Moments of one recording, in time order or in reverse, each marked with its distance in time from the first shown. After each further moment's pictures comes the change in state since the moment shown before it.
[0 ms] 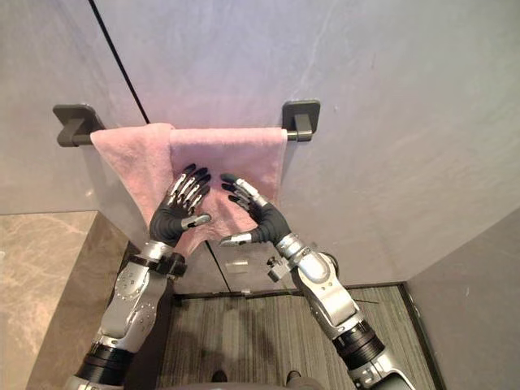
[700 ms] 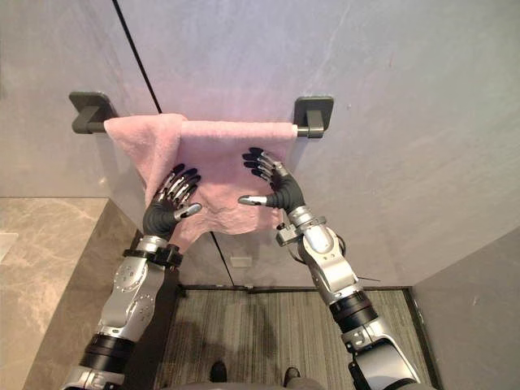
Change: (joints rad) left arm -0.081 -0.002 0.039 0.133 -0.011 0.001 0.073; right arm -0.198 0.019 -0.116 0.218 -0.014 0.010 -0.109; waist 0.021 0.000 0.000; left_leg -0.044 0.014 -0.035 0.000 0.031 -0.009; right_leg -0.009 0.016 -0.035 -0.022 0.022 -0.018
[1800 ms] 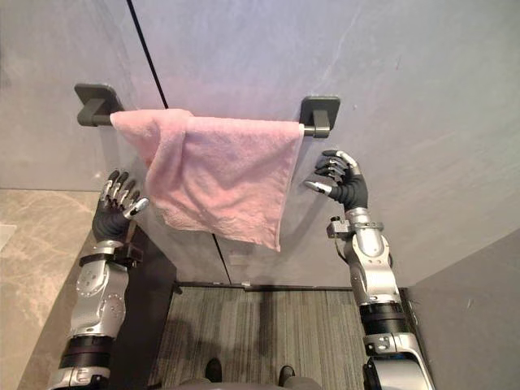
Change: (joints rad) left arm 0.078 0.011 0.270 0.121 0.015 0.001 0.016; right arm 0.151 -0.031 -0.352 -0.005 -0.025 0.007 -0.041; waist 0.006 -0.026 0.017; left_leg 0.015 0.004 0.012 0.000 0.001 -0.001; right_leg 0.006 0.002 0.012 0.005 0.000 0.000
